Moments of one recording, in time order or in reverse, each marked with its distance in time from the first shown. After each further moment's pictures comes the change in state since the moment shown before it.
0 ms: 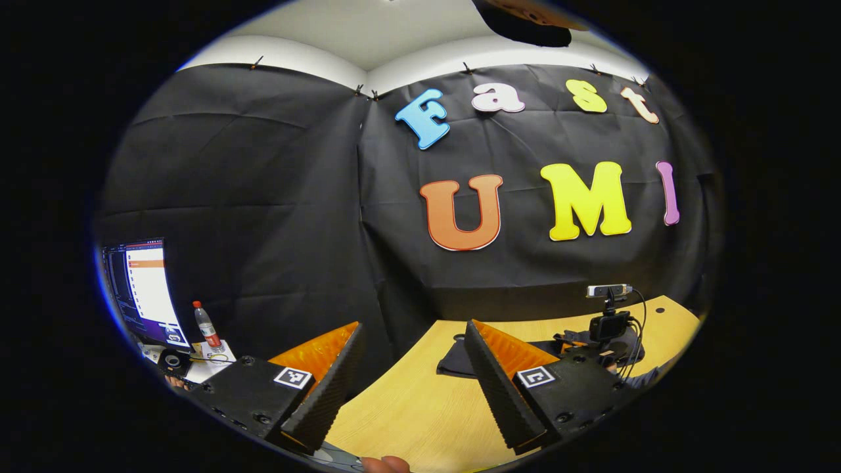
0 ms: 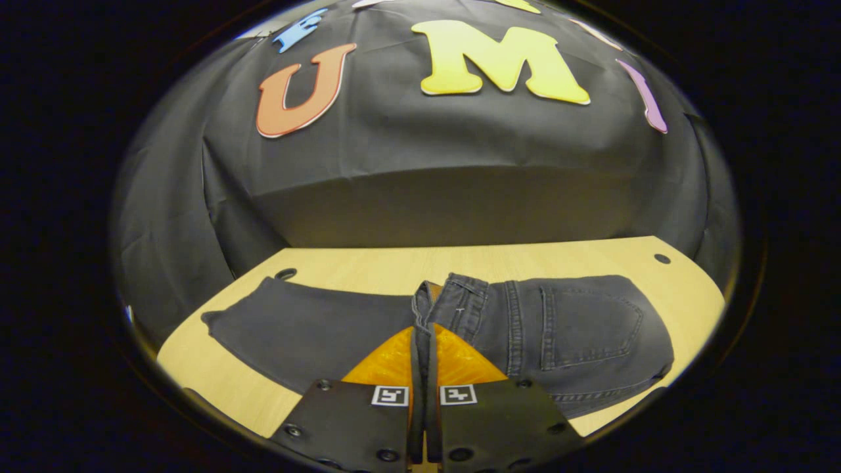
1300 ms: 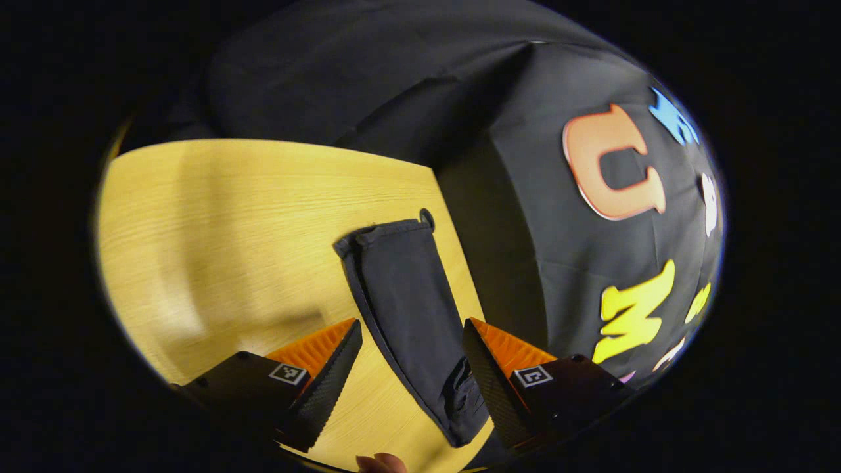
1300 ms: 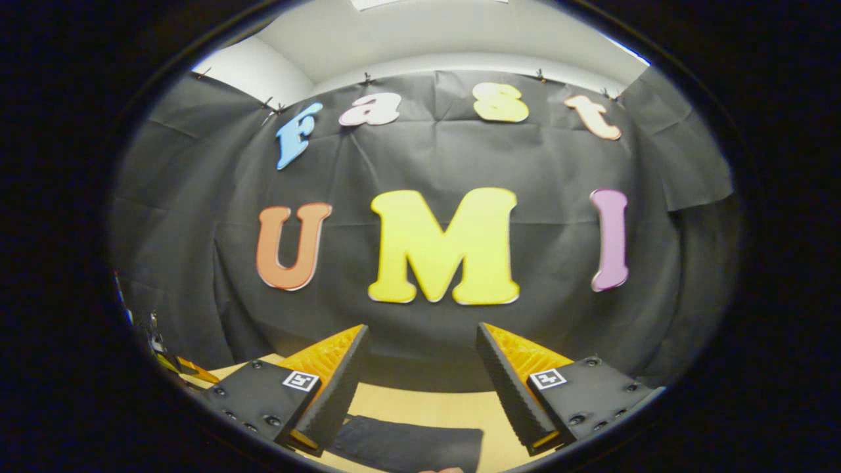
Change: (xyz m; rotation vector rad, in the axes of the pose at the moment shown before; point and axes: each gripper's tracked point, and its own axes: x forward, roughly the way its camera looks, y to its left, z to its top) left arm 0.234 -0.120 -0.220 -1.220 0.703 -0.091; right arm -0.227 -0.157 0.298 -0.084 -0.562 -0.054
